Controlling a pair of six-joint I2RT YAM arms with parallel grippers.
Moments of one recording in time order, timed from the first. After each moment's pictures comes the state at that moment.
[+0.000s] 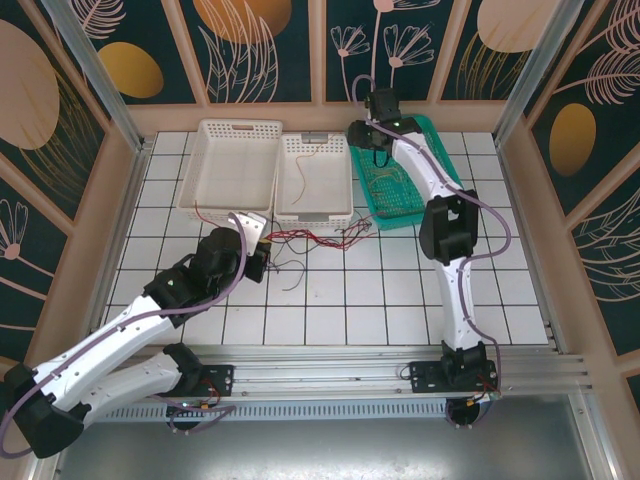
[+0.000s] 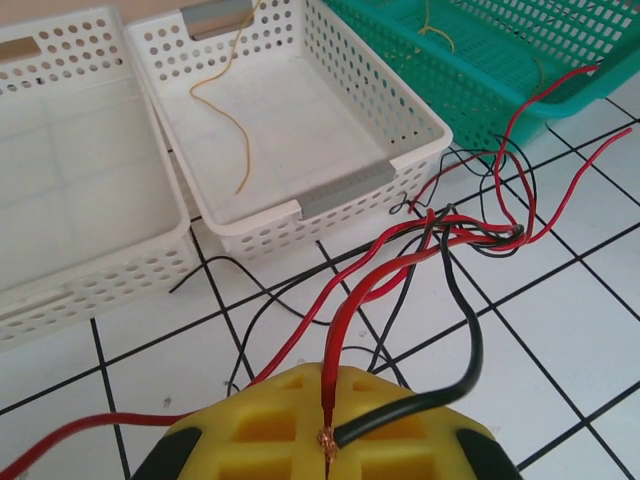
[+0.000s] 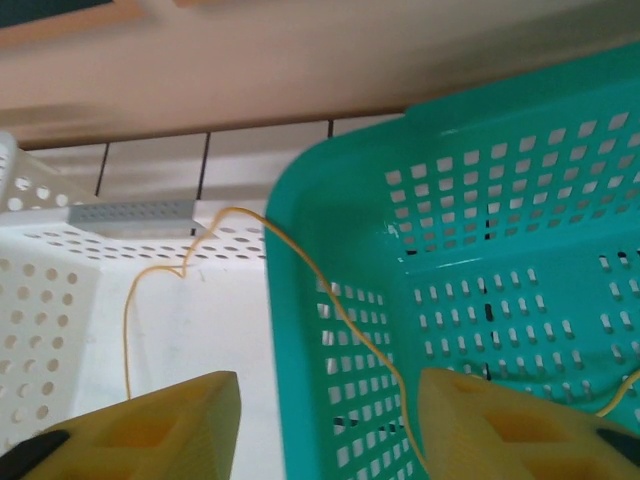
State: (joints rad) left arm -0.77 0.89 0.77 -0.42 -0.21 -0.18; right arm 0.31 2.37 2.28 -0.67 -0.06 0.34
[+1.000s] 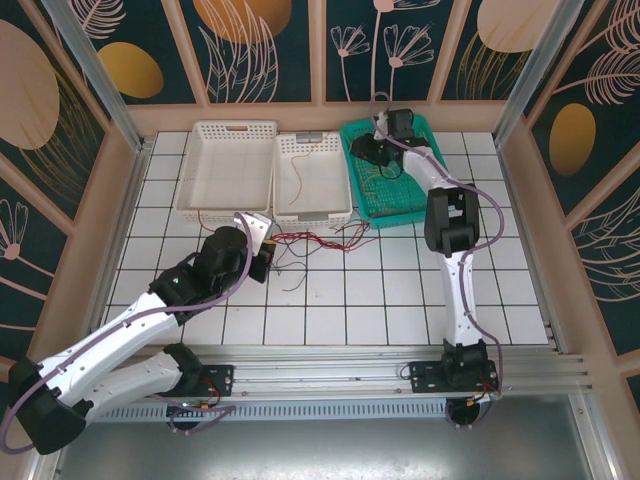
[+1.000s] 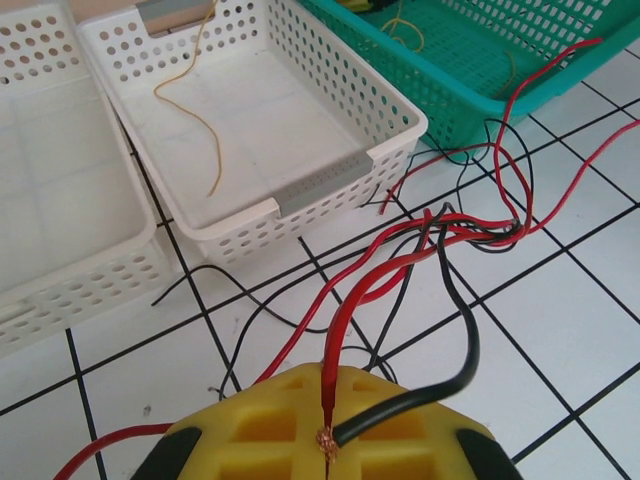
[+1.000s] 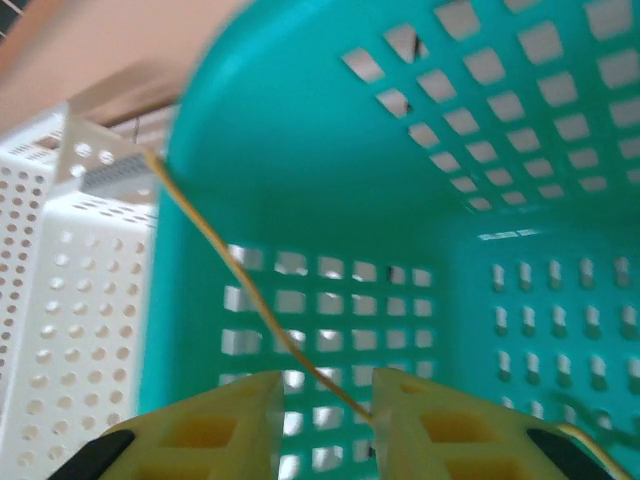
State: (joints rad) left arm -0.77 0.92 0.76 -0.39 -0.18 -0.17; right arm 0.21 2.49 2.13 -0.38 -0.53 0.47
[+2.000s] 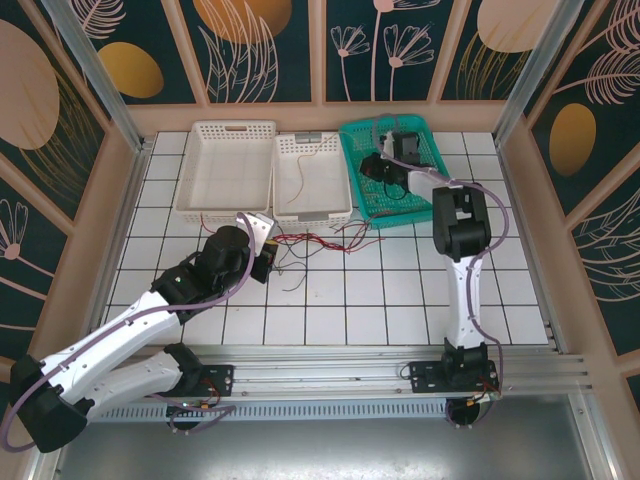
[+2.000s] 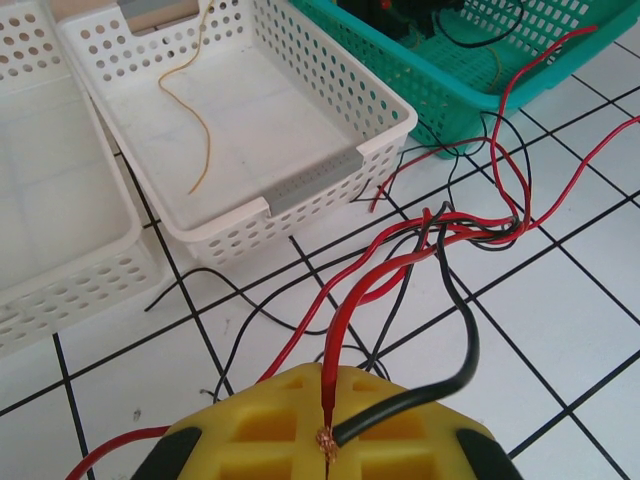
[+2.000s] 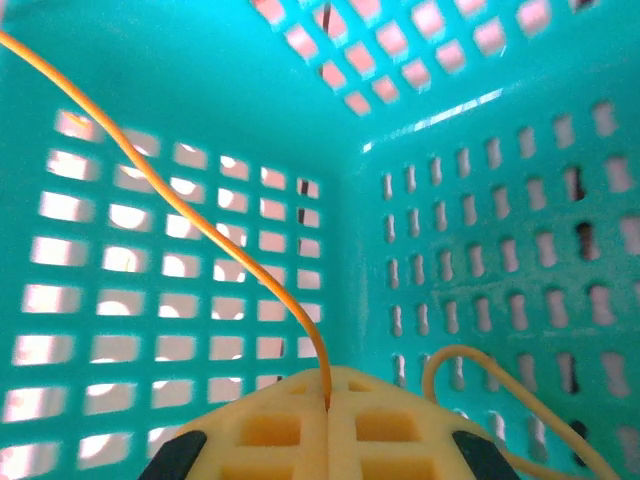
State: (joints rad) left arm -0.77 0.94 0.76 -0.38 -0.16 -0.16; right arm 0.20 2.32 1.69 -0.02 -0.47 0.50
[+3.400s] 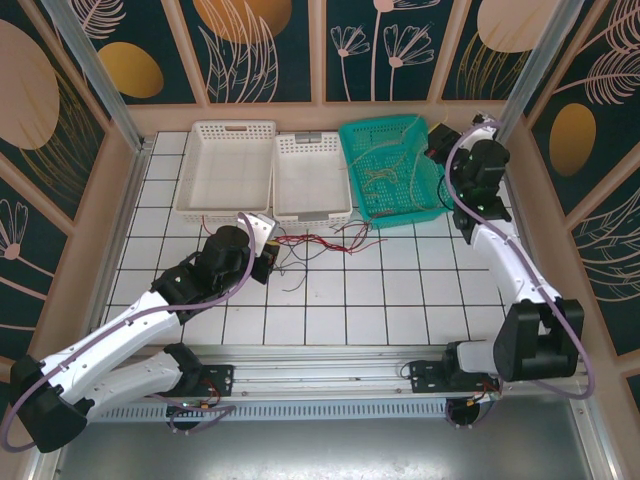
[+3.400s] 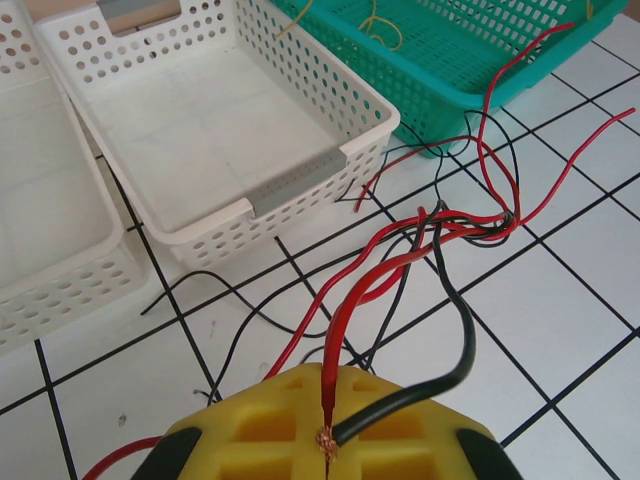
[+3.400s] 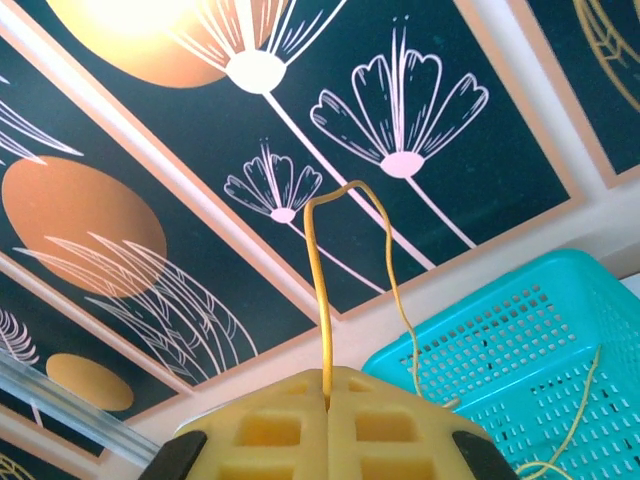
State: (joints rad) left arm -0.77 0.94 0.76 -0.38 -0.13 -0.16; right arm 0.09 1.30 1.01 0.31 -0.16 0.69
